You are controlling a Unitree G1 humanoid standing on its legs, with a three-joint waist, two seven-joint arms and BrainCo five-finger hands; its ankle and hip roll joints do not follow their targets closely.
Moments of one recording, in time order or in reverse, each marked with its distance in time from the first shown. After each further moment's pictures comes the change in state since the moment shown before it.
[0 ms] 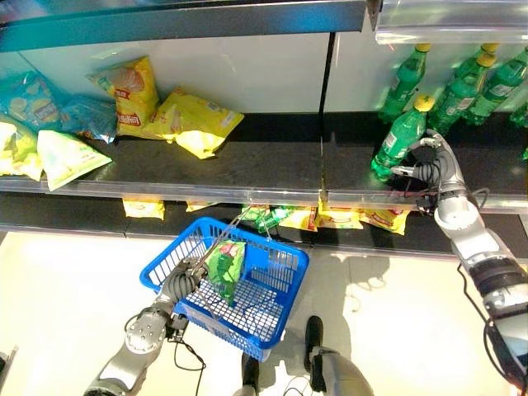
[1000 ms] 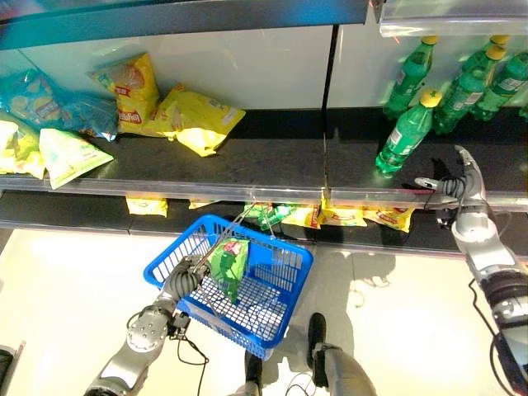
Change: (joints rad) left arm 0.003 0.001 -0.003 -0.025 0.000 0.001 0.000; right arm 0.071 -0.010 -0.121 0.096 0.101 0.000 -0.043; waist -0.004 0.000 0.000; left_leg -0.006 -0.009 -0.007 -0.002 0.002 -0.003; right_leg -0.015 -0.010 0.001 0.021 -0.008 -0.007
